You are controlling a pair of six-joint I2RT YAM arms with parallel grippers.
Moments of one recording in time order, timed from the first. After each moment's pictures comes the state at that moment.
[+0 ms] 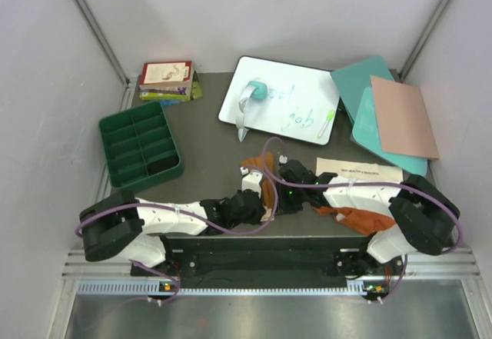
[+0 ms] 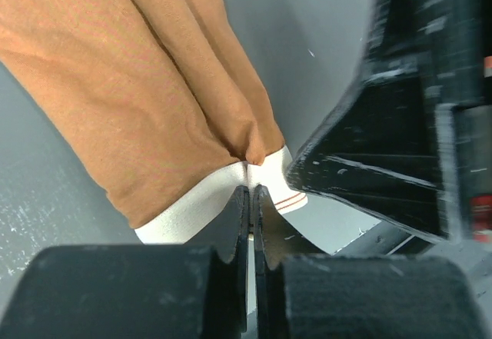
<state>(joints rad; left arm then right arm) -1.17 1.39 0.54 0.14 -0.30 -0.73 0.87 1.44 0.69 -0.26 -0.14 0.82</state>
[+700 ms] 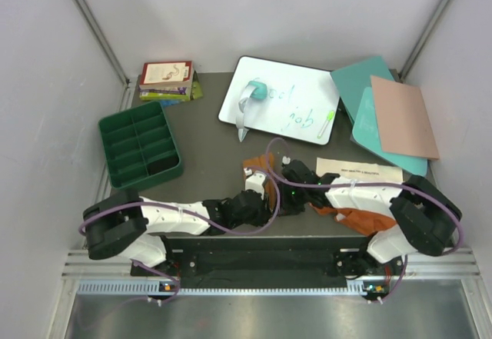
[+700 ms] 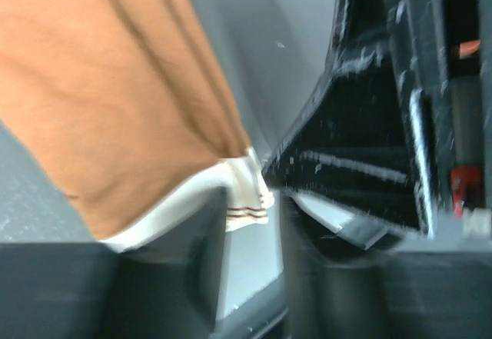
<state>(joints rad) -1.18 1.43 0.55 0.17 -0.25 -0.74 0.86 1.45 0.66 -0.23 -0.17 0.84</state>
